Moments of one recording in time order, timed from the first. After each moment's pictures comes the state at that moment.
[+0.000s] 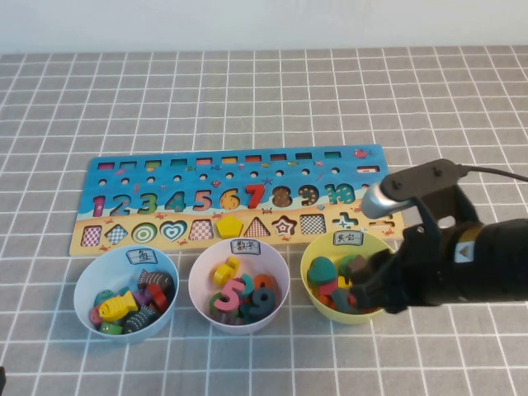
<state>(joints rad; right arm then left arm) 0.65 1.37 -0.82 0.29 0.41 -0.03 -0.09 -0.01 0.03 -0.05 0.37 0.13</state>
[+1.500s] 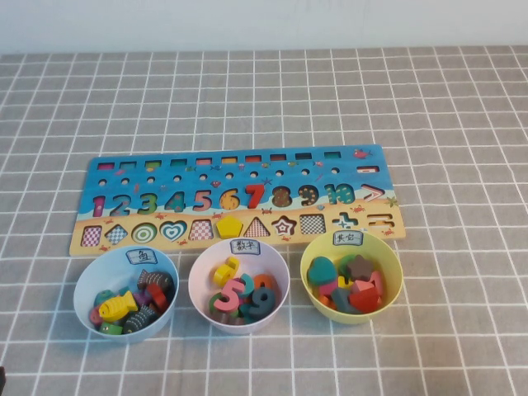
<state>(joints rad) 0.24 0.56 -0.32 0.14 0.46 -0.06 -0.09 -0.01 0.03 -0.05 0.37 0.13</state>
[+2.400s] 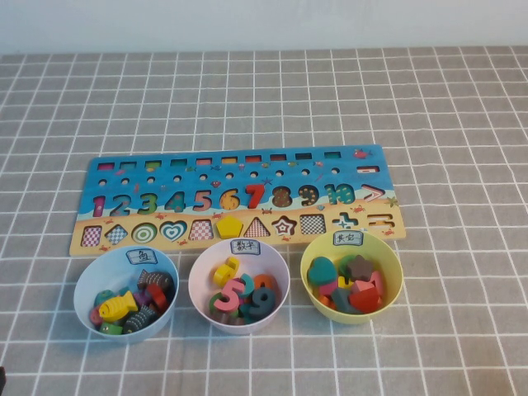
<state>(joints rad) 0.10 -0.01 0.03 0.10 0.33 -0.06 -0.09 -0.01 0.03 -0.05 0.37 0.13</state>
